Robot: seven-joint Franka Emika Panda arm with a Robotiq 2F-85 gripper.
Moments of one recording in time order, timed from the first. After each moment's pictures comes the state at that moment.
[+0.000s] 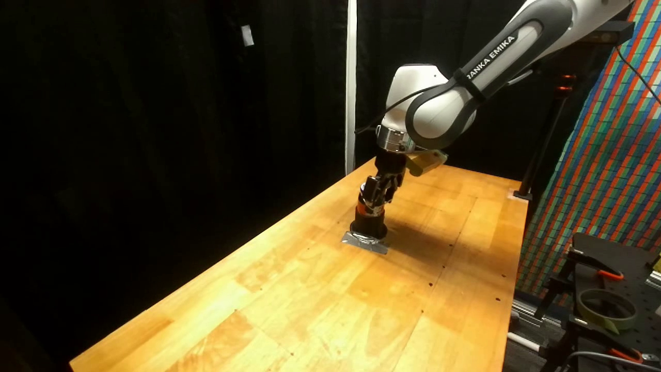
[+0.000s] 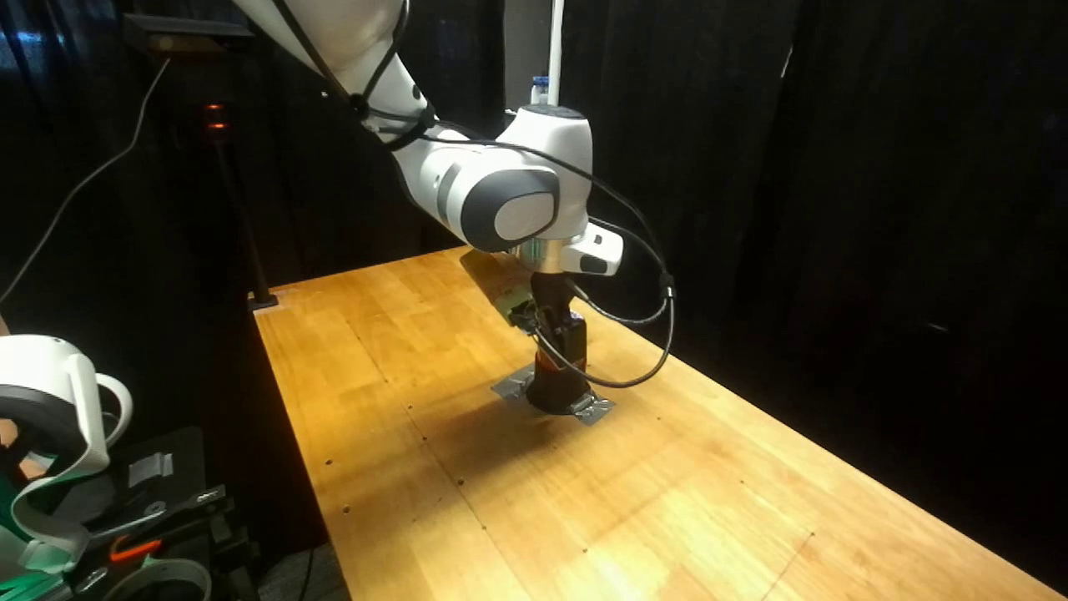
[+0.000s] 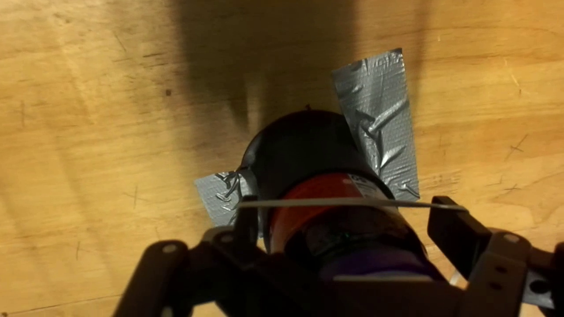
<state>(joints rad) 0.08 0.50 0.08 -1.96 0.06 2.61 0.13</state>
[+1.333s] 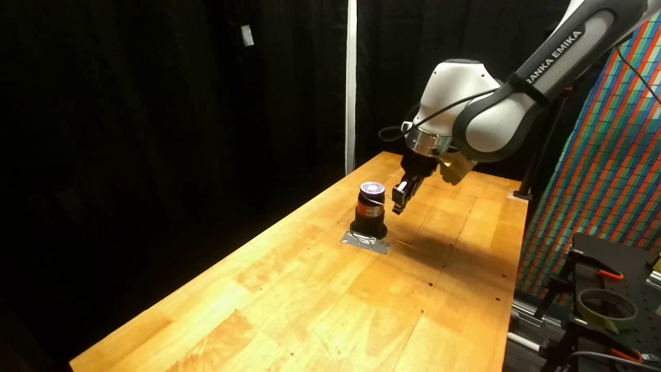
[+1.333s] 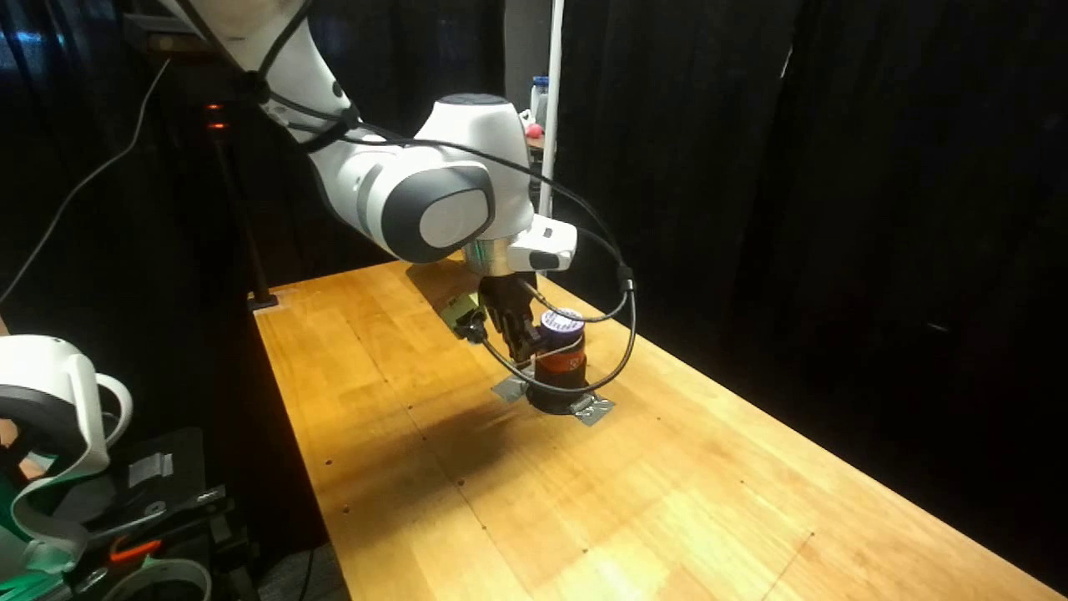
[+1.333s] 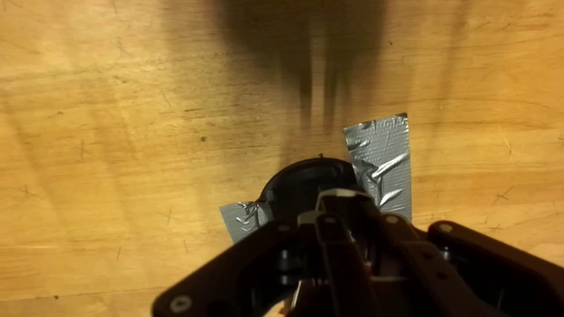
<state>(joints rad) 0.14 0.32 0.03 -2.26 -0.02 2.83 0.16</state>
